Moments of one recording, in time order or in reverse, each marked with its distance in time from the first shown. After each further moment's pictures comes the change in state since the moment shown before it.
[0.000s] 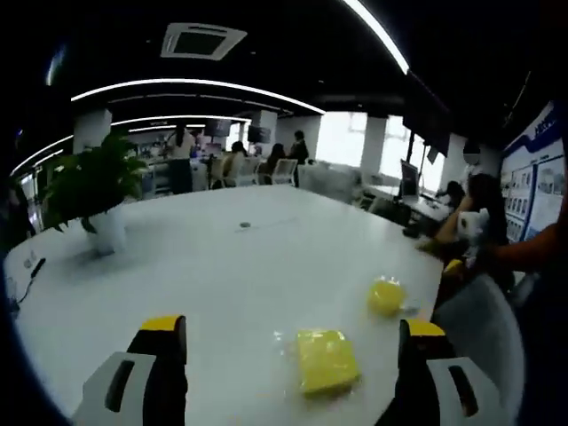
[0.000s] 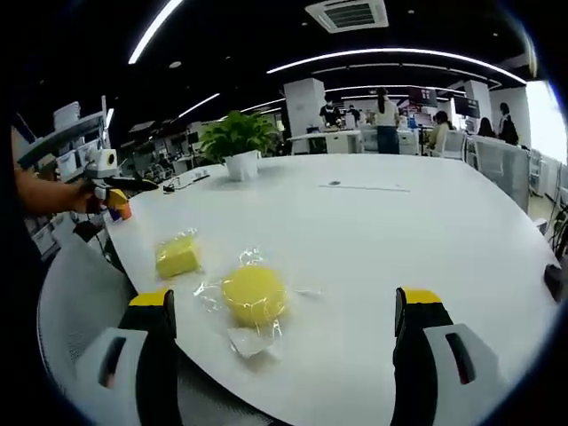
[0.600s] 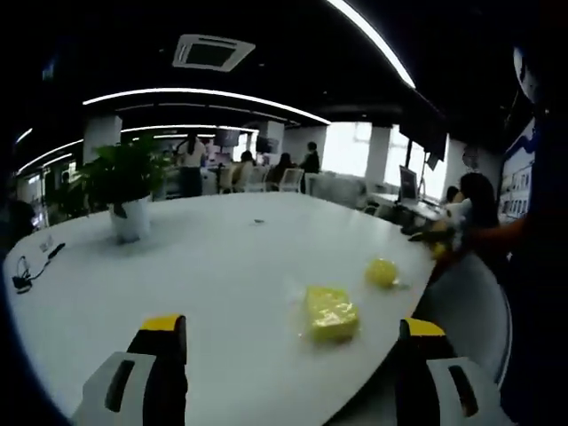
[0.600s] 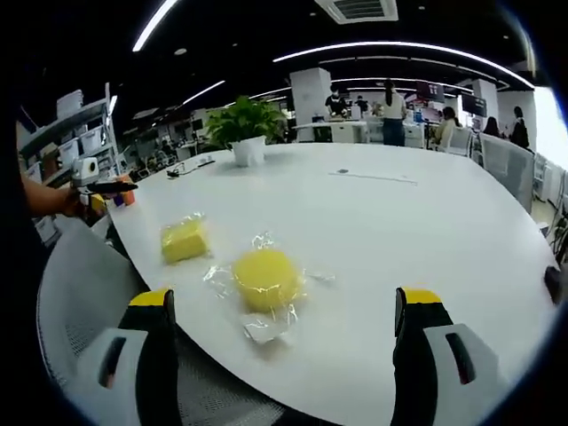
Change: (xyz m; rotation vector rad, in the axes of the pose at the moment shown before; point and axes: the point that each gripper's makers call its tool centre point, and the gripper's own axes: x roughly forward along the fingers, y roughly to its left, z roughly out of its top) left arm -0.071 0.011 -0.038 0.000 -0.079 0.002; right arm -0.004 0.013 -0.013 -0.035 0.070 0.010
